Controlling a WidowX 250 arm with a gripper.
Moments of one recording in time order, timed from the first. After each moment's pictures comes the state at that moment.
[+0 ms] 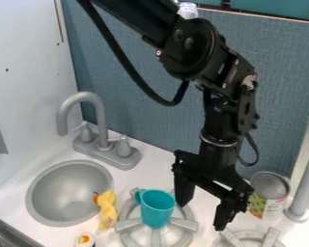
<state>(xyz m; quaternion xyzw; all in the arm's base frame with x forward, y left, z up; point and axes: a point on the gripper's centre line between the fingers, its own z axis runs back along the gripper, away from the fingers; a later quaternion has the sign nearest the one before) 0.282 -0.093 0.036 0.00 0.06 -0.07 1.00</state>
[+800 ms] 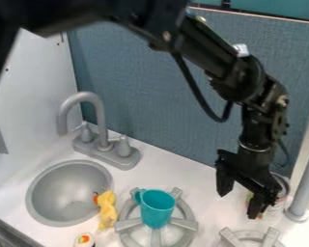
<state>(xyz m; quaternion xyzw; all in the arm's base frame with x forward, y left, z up) 0.366 -0.121 -0.014 0.00 0.01 -0.16 0.99</state>
